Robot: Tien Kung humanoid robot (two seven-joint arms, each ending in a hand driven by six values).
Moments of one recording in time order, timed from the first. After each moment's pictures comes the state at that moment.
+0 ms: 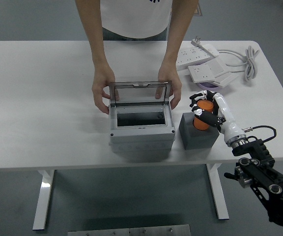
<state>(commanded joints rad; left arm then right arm) -0.15 0.32 -0.67 -0.43 0.75 0.32 0.45 0.27 -0.26 1.00 1.09 -1.10 -0.21 0.44</state>
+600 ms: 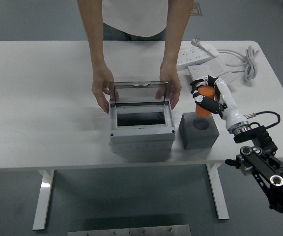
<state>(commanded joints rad) -0.14 0.32 -0.67 -0.43 0.75 0.32 0.45 0.32 -0.27 1.08 1.17 -1.24 -0.21 0.34</state>
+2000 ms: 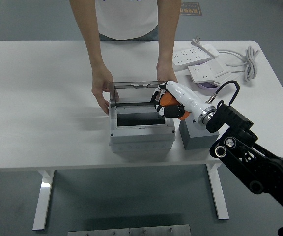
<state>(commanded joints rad) -0.13 0.33 -0.69 -0.43 0.76 0.33 0.47 0.44 -0.21 0.96 1.38 -1.79 0.05 -0.14</state>
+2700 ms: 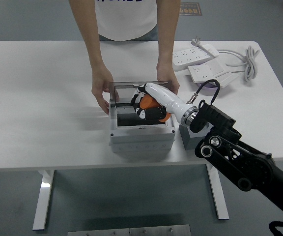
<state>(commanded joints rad) -0.14 0.34 -0.71 -0.43 0.78 0.33 0.48 0.52 -0.17 0.86 1.35 -1.78 0.05 -0.12</state>
